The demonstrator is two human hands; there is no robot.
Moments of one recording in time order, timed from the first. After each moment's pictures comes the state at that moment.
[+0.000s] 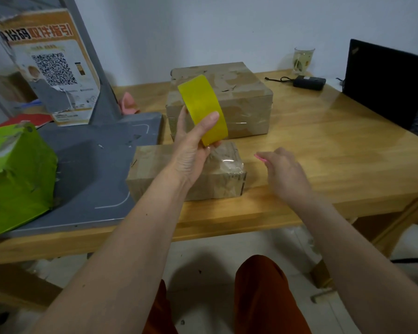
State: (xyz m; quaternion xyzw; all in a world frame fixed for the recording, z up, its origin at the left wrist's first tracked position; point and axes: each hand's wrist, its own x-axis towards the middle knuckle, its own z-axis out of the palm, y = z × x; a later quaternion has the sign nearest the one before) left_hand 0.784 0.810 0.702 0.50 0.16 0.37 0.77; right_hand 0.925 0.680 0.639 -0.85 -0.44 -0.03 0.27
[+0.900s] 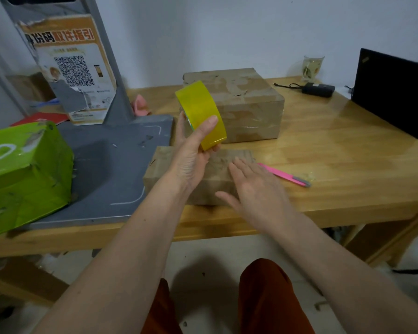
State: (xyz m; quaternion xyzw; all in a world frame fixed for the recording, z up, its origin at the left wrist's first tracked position) left_hand 0.761 0.821 0.697 0.50 0.14 0.40 0.76; right_hand 0.834 0.689 0.654 -0.77 -0.59 -0.20 0.12
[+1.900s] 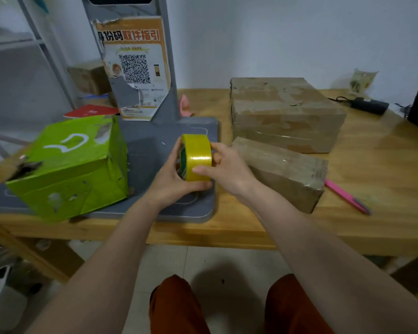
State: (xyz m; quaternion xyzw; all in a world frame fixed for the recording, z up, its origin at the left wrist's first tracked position) left_hand 0.613 0.913 0.654 0.75 0.32 0.30 0.49; right_hand 0.747 0.832 0.685 -0.62 -0.48 0.32 0.53
